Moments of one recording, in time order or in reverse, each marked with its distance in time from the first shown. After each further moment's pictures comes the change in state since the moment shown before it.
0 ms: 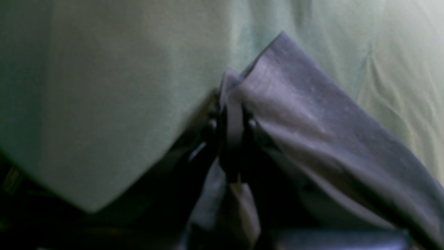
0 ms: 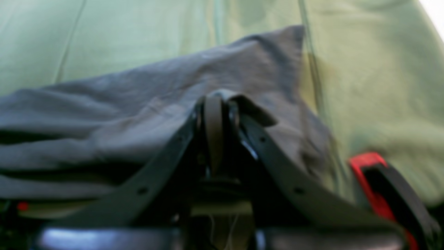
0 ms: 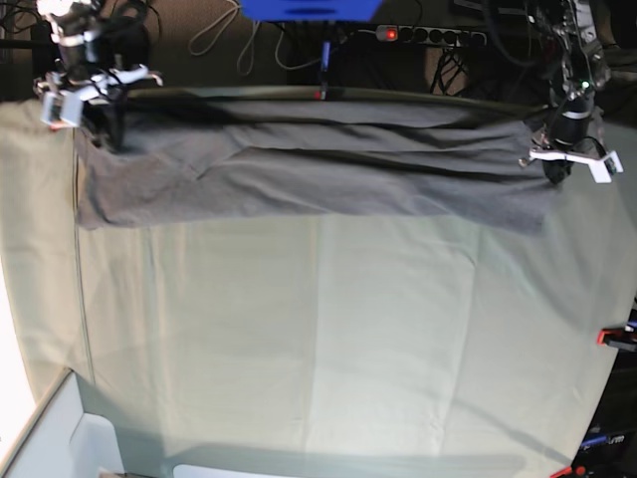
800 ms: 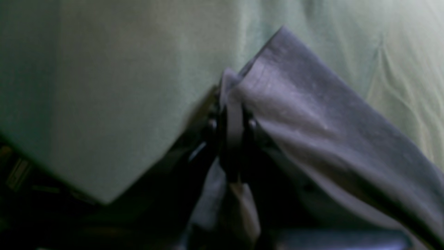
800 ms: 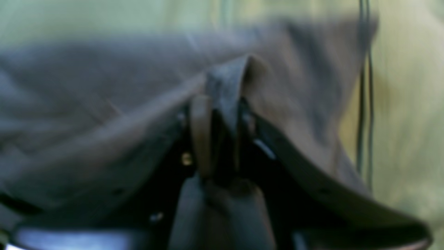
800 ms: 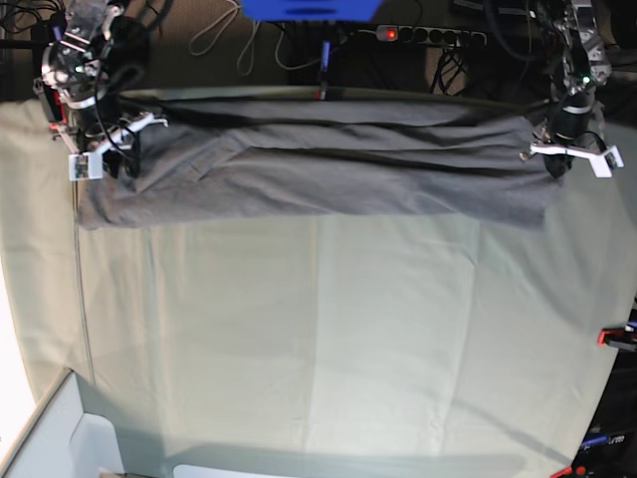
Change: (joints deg) left arm 1.1 -0.2 -0.1 0.0 0.0 0.0 -0.1; right arm 14.9 7.1 -0.7 -16.0 -10.2 0.0 -5.5
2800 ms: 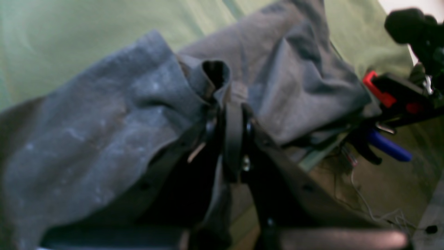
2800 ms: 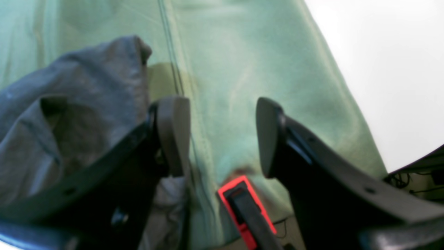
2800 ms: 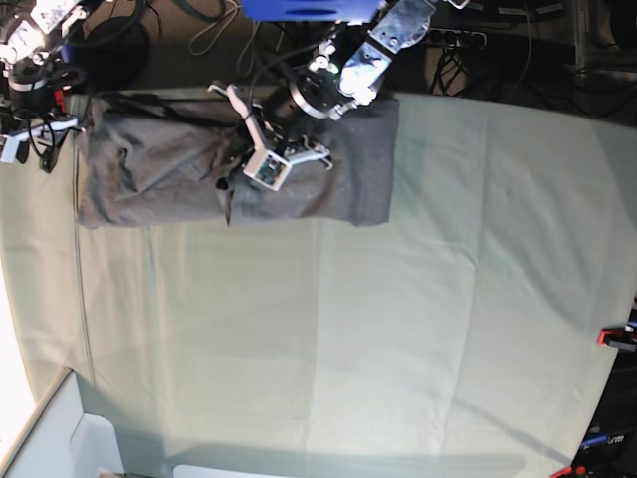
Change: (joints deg) left arm -7.7 7.6 64.8 5.1 18.4 1.4 -0.2; right arm 5.6 -2.6 24.0 3.4 0.1 0.0 -0.8
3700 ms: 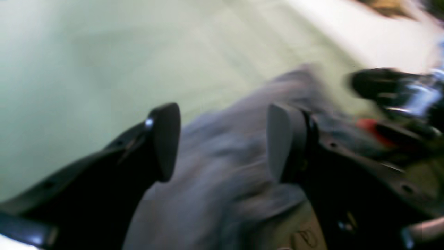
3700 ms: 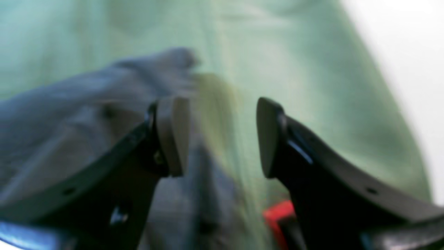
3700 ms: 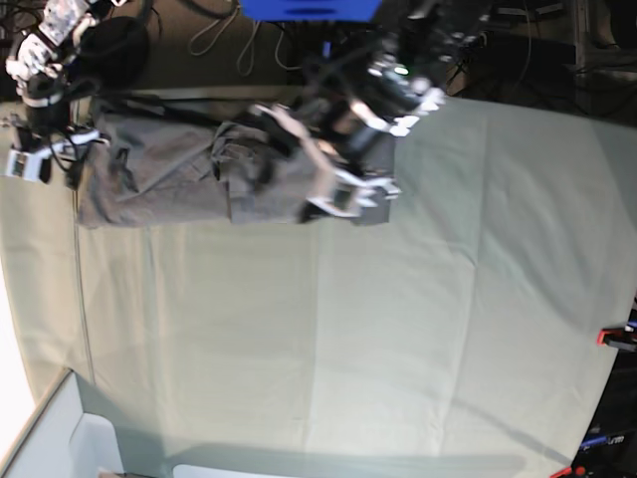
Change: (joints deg) left arm 4.6 -8.4 -9.4 17.9 -4.0 -0.3 0.1; right arm 0.0 -0.3 -7.6 -0.1 0.0 0.0 0.2
